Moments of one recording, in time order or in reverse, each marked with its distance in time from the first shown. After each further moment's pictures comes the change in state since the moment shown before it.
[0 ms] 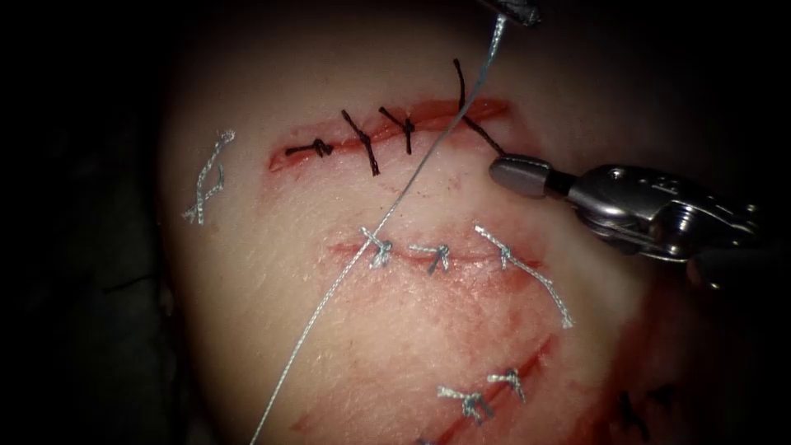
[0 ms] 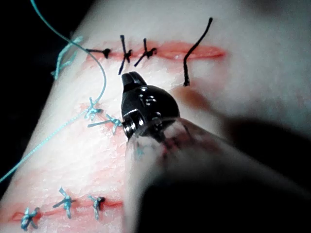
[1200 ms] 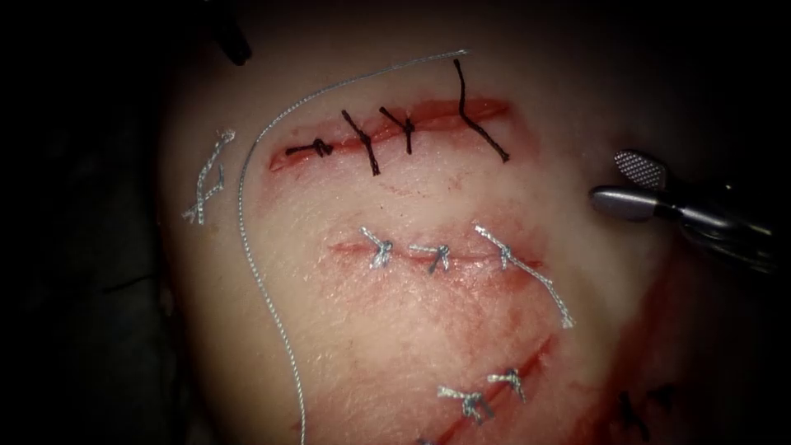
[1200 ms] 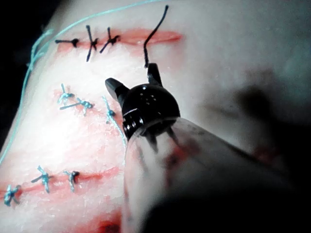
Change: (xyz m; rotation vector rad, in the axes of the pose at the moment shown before) right arm -0.001 0.001 -0.006 -0.117 0.012 0.025; left arm -0.005 -0.006 -0.011 0.818 -0.289 0.994
